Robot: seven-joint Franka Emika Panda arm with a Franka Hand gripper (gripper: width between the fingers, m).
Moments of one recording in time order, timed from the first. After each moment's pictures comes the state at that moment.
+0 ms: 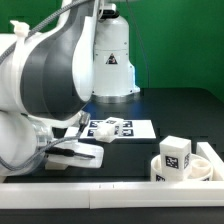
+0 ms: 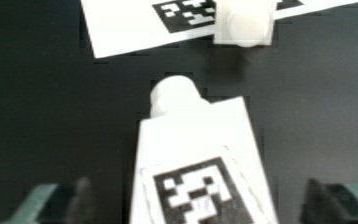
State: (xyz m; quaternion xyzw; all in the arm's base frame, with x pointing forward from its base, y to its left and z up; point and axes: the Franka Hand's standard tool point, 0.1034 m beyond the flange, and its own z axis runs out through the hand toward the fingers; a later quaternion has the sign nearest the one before) arm 0.492 -0.120 0.011 -0.84 0.17 0.51 0.10
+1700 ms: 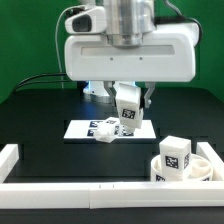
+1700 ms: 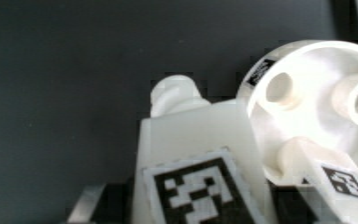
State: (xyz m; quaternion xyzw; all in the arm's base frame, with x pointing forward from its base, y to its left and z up) arm 0.542 0.007 0.118 -0.99 0.14 0.02 0.02
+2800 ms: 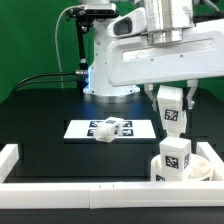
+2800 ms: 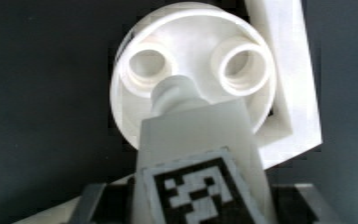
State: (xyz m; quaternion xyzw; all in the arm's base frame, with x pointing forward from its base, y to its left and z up) arm 0.559 0.074 0.118 -0.97 0.19 -0.10 0.07
